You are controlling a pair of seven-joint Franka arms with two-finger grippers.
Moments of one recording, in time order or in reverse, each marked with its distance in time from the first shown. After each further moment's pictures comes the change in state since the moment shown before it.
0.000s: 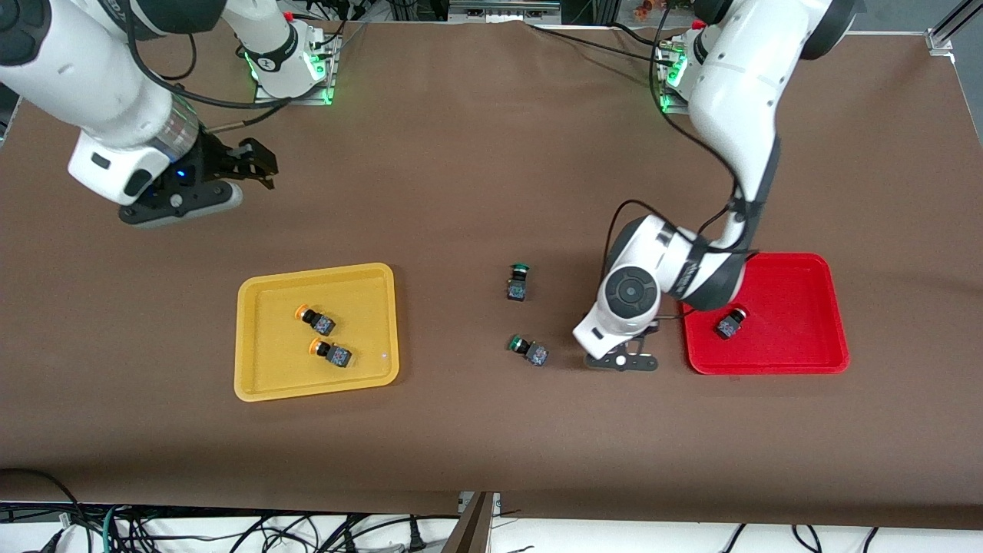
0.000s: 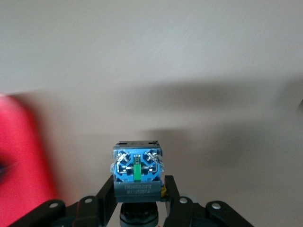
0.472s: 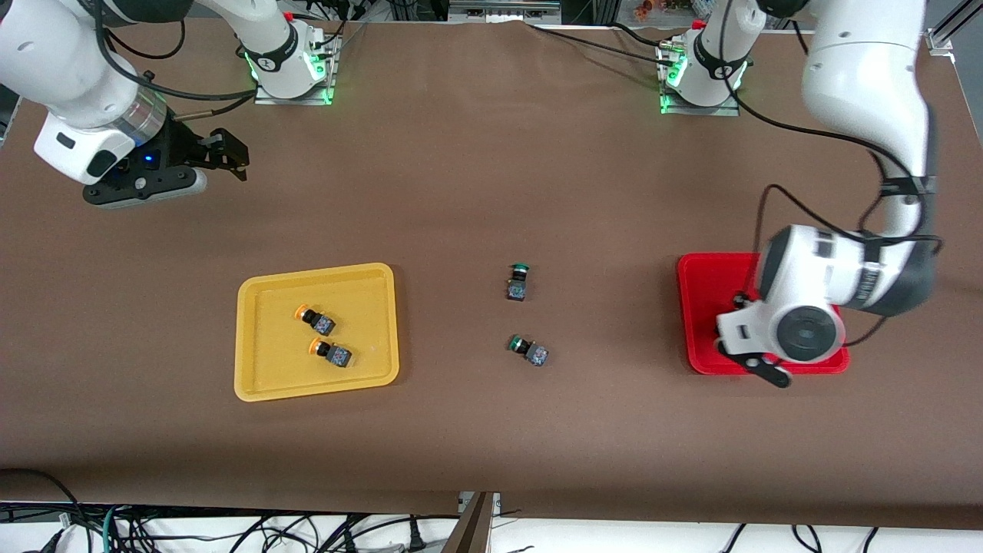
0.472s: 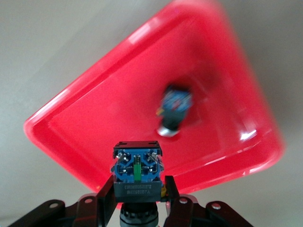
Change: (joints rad) left arm 0.313 -0.071 0.015 -0.018 0.141 -0.170 0.739; right arm -0.215 -0.076 0.166 -0.110 -0.023 0.049 -0.012
